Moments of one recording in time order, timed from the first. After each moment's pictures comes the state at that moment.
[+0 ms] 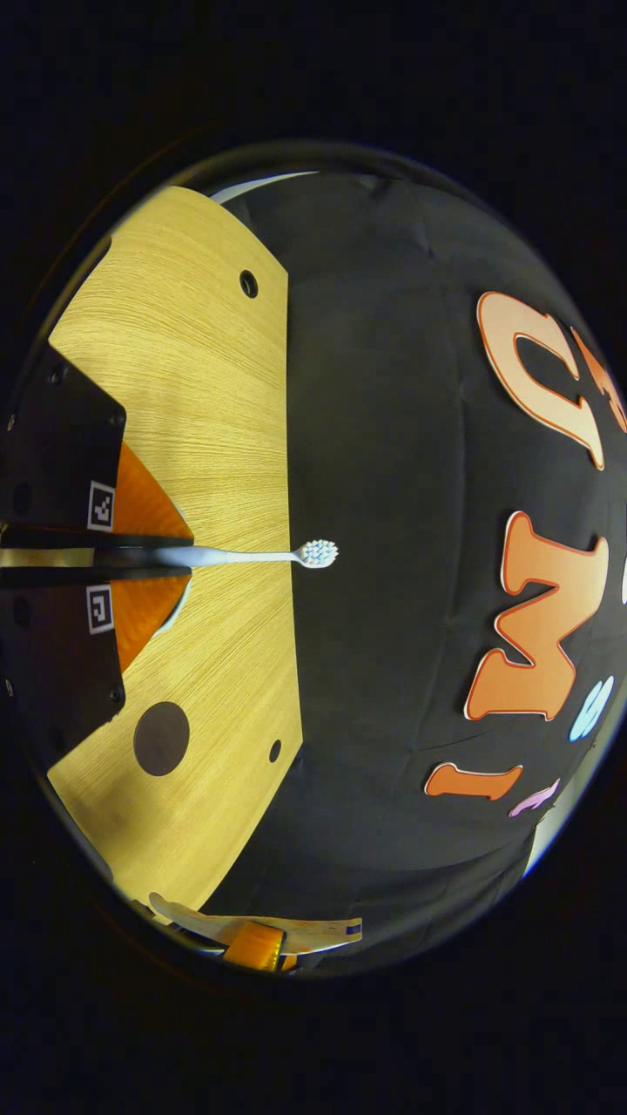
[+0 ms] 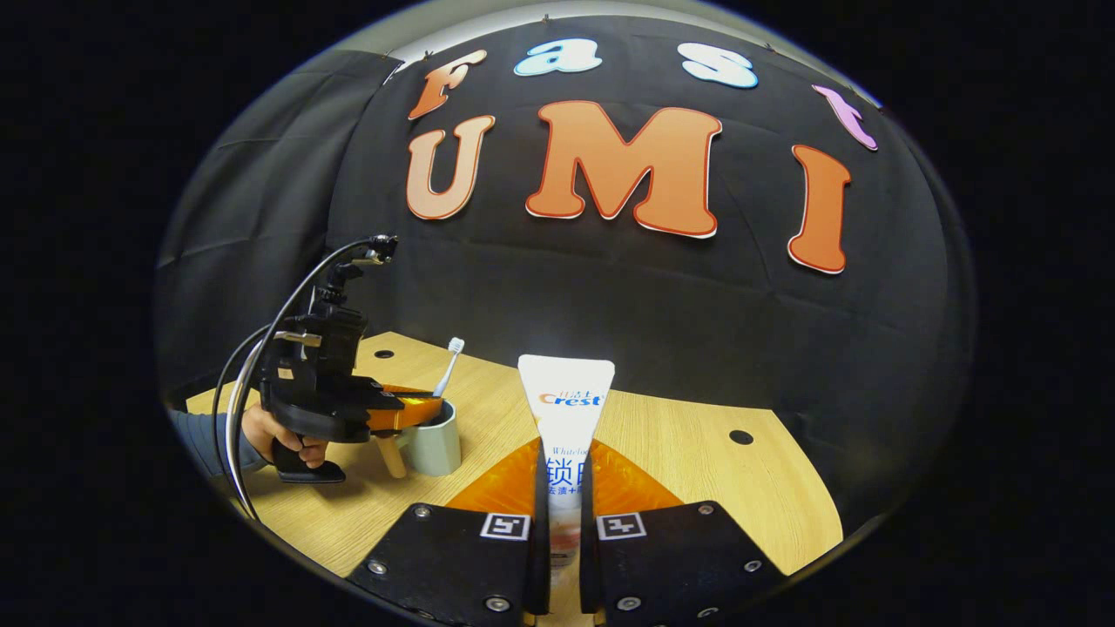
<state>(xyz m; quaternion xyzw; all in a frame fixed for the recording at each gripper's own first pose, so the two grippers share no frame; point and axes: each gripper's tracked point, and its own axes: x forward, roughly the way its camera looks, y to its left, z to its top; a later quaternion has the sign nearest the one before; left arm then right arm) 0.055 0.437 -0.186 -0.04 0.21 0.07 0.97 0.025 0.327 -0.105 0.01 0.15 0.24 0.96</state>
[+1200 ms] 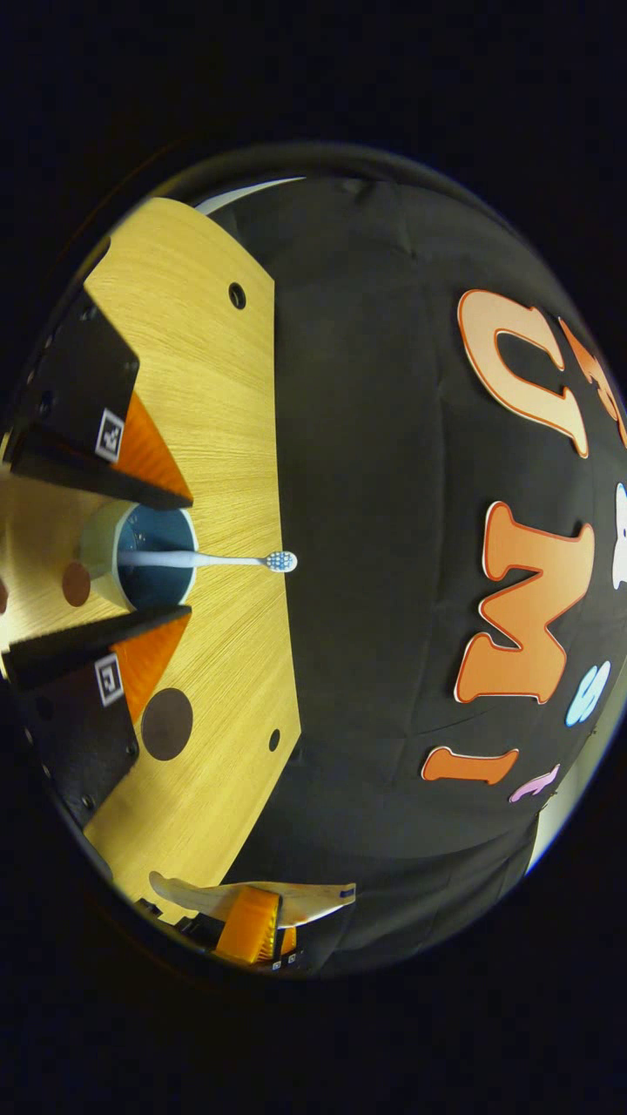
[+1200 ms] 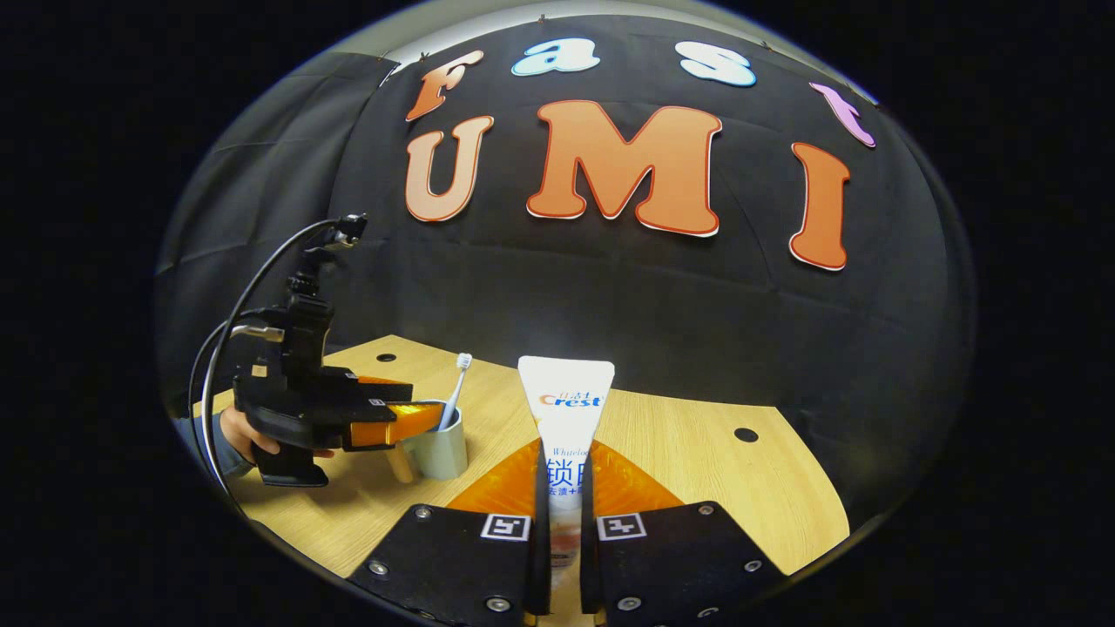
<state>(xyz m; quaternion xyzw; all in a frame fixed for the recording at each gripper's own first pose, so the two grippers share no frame) 0.028 0.438 -0.156 -0.02 0.20 0.07 0.98 0.026 0.341 -0.099 0.02 0.15 0.25 0.96</state>
